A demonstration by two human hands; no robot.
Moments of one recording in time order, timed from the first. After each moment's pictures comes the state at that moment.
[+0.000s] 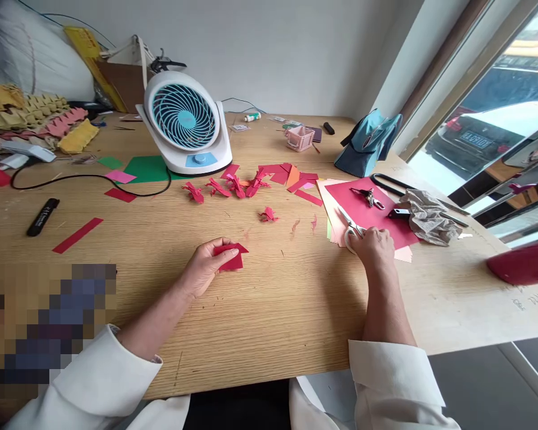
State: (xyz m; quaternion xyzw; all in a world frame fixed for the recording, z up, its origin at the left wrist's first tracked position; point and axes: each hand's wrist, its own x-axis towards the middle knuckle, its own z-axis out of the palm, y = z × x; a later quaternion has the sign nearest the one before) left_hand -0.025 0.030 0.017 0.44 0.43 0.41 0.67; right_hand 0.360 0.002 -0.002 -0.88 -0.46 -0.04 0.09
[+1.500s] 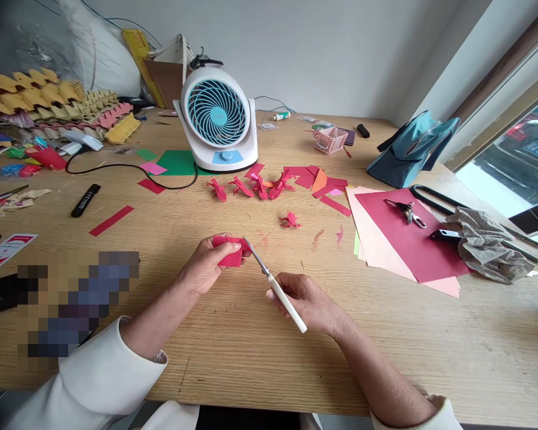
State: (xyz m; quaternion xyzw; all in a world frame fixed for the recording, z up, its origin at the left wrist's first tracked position) left_hand -0.035 0.034 0.044 0.35 0.44 0.47 0.68; right_hand 0.174 -0.031 0.043 -0.47 -0.61 0.60 0.20
